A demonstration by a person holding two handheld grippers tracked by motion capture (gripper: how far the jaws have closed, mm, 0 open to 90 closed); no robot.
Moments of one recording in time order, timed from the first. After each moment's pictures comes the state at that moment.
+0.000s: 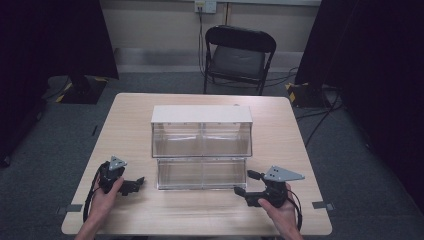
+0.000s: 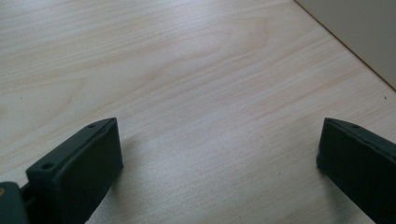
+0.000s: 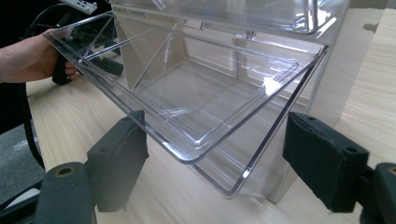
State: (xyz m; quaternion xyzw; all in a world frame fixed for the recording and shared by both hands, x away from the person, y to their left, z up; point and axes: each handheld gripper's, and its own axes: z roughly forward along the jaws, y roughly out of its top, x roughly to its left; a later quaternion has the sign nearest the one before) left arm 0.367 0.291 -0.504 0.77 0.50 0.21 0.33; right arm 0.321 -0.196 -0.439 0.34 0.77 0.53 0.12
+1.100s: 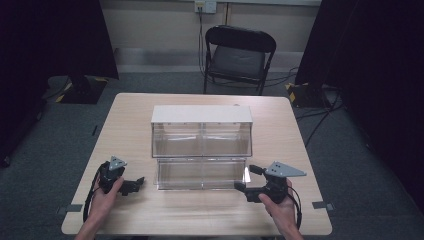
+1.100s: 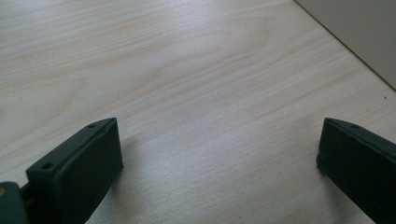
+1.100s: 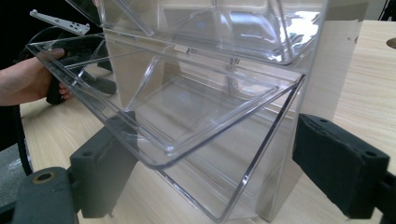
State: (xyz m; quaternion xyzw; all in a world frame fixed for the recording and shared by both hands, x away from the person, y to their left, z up) left arm 0.367 0.291 -0.504 0.77 0.50 0.21 0.33; right arm 0.328 -0.196 -0.431 0.36 0.75 0.55 0.13
